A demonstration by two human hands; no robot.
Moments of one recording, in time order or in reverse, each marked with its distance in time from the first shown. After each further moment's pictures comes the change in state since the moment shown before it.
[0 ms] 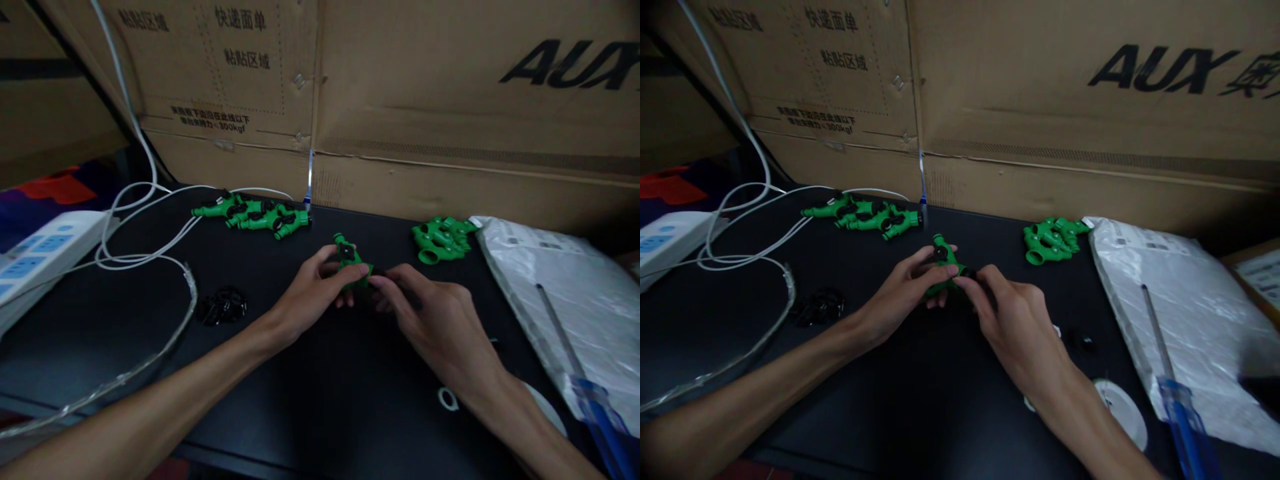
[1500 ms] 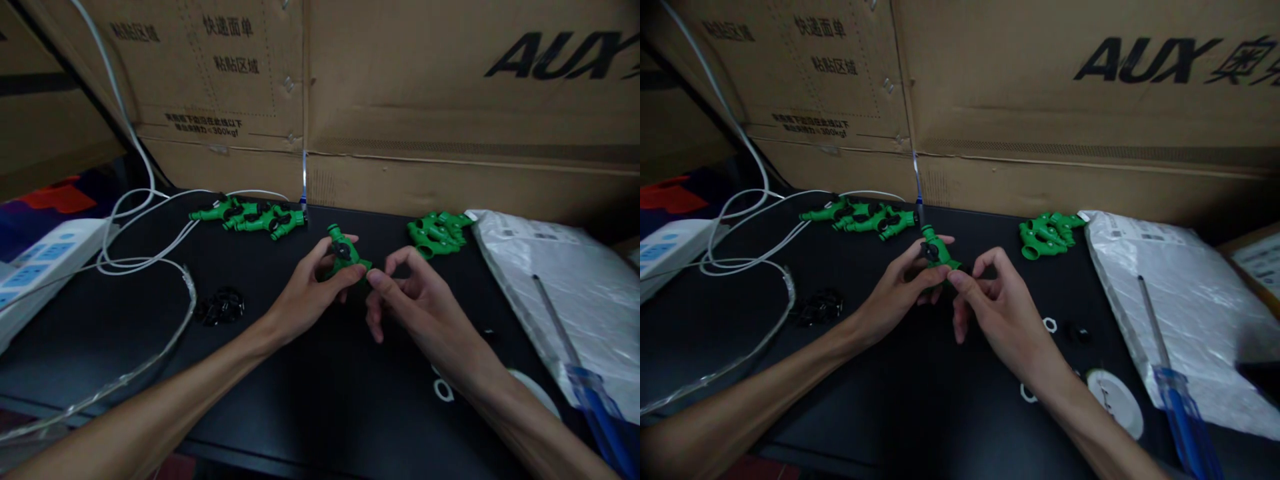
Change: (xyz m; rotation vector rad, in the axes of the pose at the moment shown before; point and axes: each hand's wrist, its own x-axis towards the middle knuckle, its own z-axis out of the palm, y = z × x) left_hand -0.003 0.001 0.002 0.111 -0.050 0.148; right_hand 0.001 -0.010 0.003 1.127 -0.138 0.472
